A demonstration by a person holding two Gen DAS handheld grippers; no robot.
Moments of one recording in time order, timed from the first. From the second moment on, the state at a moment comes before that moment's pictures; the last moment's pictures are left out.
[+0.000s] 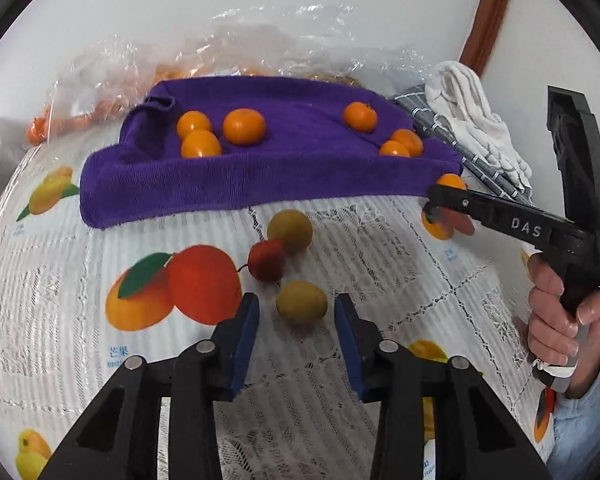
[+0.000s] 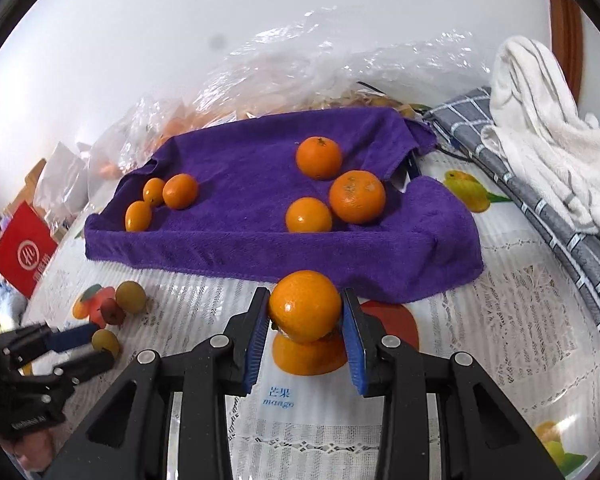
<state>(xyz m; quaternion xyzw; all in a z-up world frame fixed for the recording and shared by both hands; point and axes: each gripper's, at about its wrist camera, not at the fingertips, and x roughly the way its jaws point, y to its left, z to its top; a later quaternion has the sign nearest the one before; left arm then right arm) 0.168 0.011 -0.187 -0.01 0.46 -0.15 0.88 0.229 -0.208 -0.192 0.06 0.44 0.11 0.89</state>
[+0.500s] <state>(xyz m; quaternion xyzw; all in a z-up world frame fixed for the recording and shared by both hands) 0.176 0.059 -0.171 -0.04 0.43 -0.07 0.90 0.232 -0.203 -0.201 0.05 0.46 0.11 0.88</state>
